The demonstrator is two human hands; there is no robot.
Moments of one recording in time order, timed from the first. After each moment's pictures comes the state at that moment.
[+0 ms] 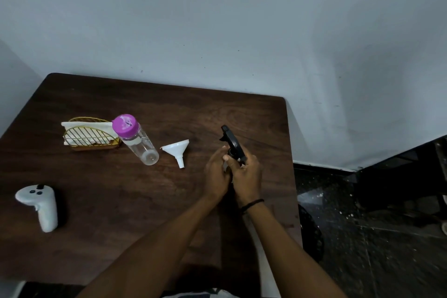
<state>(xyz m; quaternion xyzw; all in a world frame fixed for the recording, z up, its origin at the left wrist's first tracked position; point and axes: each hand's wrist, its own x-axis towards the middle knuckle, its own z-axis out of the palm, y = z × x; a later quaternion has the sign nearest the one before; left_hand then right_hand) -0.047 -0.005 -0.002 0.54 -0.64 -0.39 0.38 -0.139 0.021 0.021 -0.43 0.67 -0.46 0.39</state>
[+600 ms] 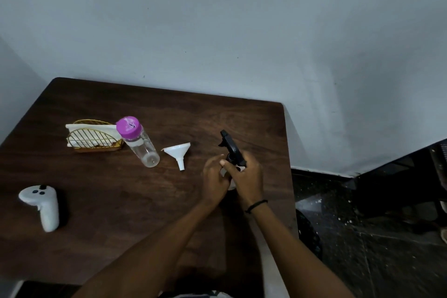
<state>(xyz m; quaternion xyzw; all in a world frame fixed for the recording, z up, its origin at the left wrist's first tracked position) -0.041 0.014 0.022 0.56 -0.66 -0.34 0.37 -0.140 0.026 0.034 -0.48 0.67 -0.46 0.34</state>
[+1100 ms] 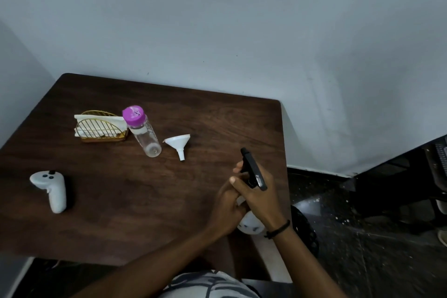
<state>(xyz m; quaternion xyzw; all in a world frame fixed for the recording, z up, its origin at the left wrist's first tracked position) -0.046 0.109 0.061 0.46 -0.70 -0.46 0.30 -0.157 0.106 0.082 -0.46 0.58 -0.51 0.43</state>
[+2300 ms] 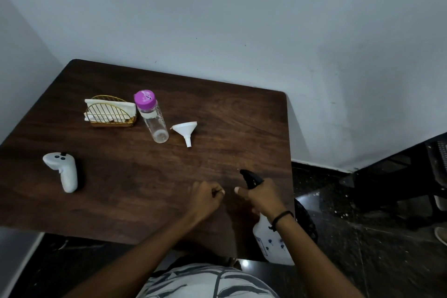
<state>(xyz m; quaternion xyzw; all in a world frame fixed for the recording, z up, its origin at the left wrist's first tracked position) 0.022 0.111 0.021 0.60 -0.69 -0.38 0.15 -0.161 0.128 0.040 -0.36 0.78 -0.19 0.47</state>
